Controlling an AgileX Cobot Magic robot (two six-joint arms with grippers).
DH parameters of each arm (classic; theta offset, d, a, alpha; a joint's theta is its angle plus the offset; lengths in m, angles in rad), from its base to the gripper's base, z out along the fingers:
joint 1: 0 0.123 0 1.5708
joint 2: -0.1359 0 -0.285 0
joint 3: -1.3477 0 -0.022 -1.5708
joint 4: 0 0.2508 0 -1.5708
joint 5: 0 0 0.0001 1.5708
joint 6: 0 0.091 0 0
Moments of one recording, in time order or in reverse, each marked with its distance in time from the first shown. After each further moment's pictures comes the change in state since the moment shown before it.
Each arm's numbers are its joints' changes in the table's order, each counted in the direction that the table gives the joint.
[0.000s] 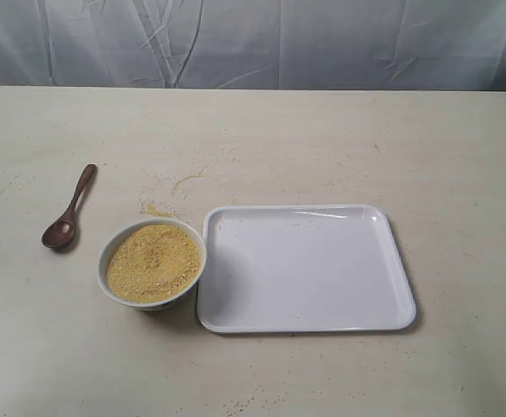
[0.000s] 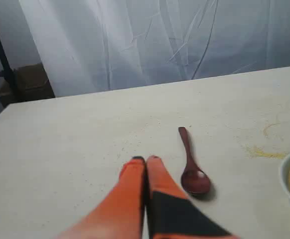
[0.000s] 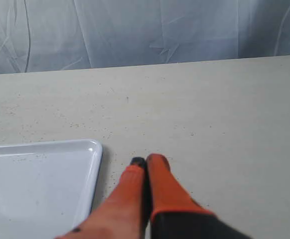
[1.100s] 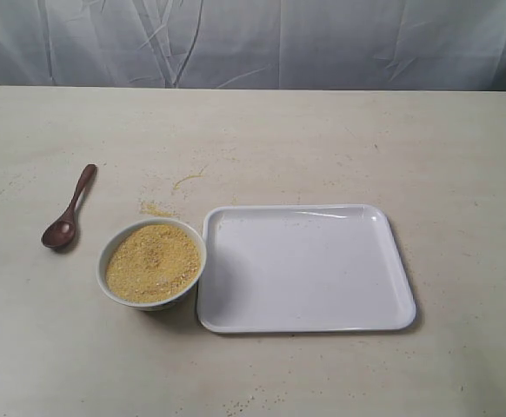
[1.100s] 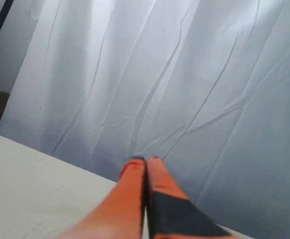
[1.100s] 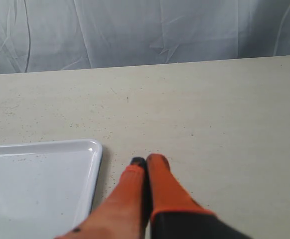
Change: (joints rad) left arm 0.000 -0.018 0.037 -0.483 -0.325 -0.111; right arm 0.000 0.000 0.000 0.000 0.000 0.000
